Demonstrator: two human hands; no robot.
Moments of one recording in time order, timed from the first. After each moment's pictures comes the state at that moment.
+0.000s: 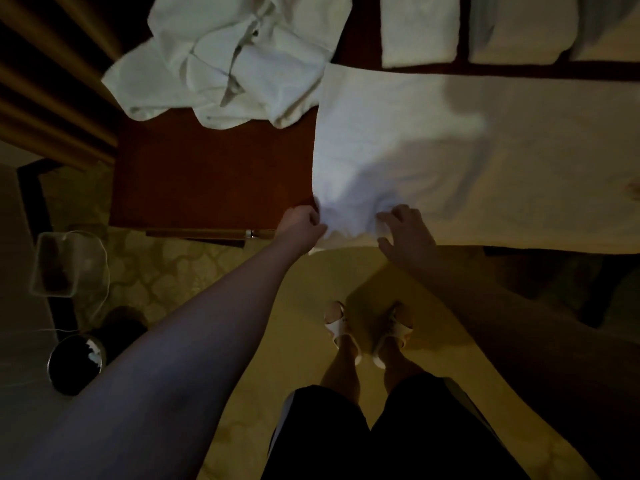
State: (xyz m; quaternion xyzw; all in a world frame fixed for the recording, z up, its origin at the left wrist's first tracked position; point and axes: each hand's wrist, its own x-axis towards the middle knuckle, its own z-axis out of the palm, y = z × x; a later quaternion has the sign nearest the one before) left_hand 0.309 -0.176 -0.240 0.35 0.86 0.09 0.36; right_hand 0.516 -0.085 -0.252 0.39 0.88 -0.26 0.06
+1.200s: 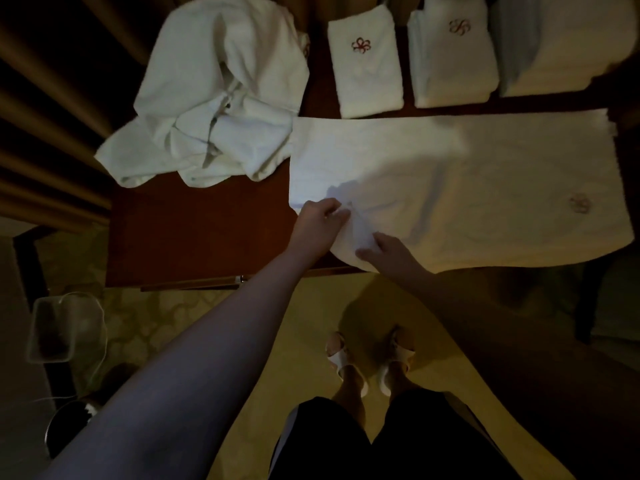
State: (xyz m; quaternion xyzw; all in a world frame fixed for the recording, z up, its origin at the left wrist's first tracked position) left_hand 0.343 -0.103 -0.167 0.46 0.77 0.29 0.33; right_hand 0.514 -0.067 -0.206 0.50 0.68 -0.54 -0.02
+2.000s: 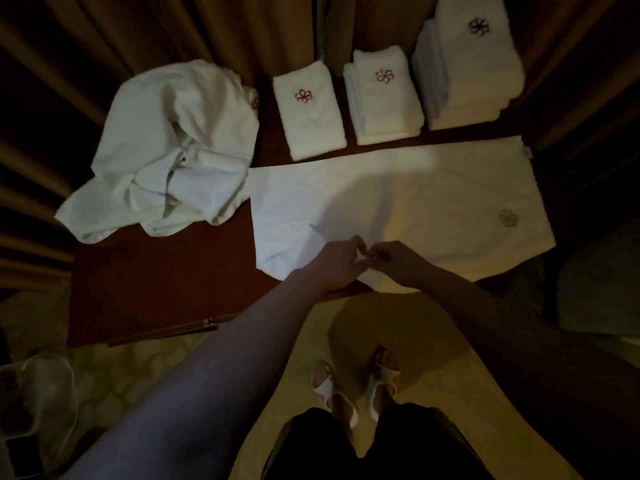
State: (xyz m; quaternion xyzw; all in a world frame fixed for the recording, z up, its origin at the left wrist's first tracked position) left_hand 0.428 -0.051 -0.160 0.66 0.63 0.06 0.40; right_hand 0.596 0.003 -0.179 0.46 0.73 -0.51 0.02
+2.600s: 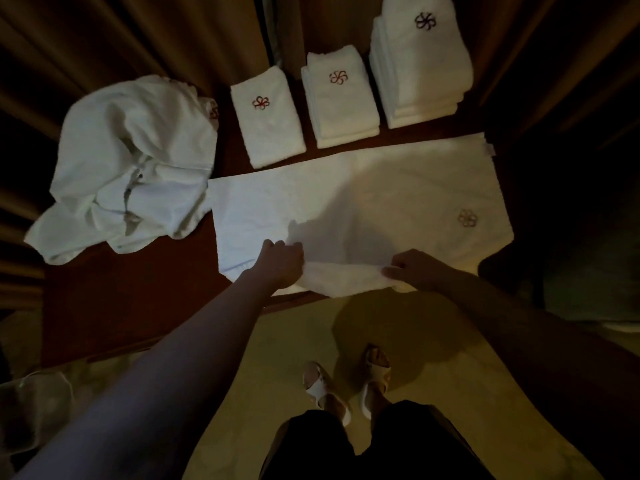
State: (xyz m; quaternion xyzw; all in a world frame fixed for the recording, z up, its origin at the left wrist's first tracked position) left_hand 0.428 -0.028 -0.171 0.68 0.68 -0.19 0.18; right_hand 0.713 0.041 -0.189 0.46 0.75 -0.45 0.14
